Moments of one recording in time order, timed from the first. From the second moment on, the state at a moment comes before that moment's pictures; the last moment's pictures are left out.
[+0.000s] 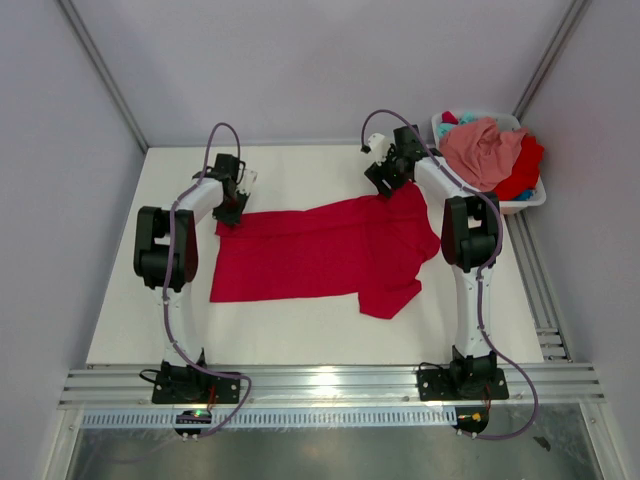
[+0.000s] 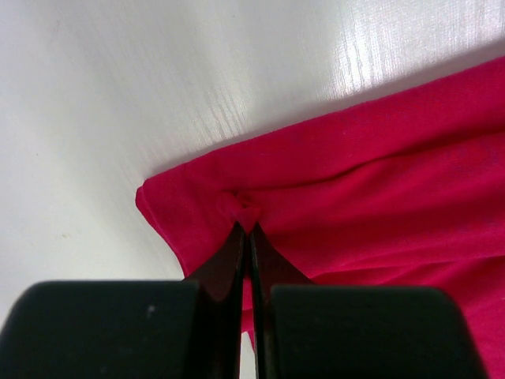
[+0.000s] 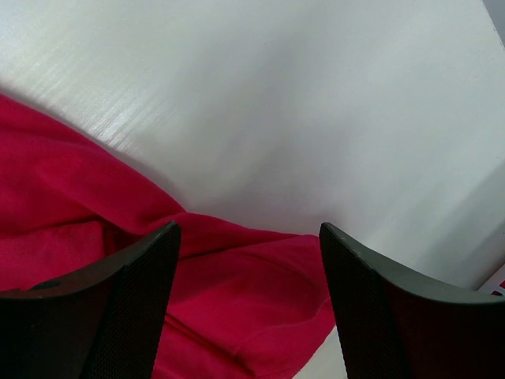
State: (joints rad) left arm -0.14 2.08 1.54 -0.64 -0.07 0.23; right arm 0.20 2.30 1.91 -0.51 -0.19 -0.65
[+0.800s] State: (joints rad) left arm -0.14 2.08 1.54 -0.64 -0.07 0.23; right arm 0.19 2.25 1.78 -0.38 0.17 -0.51
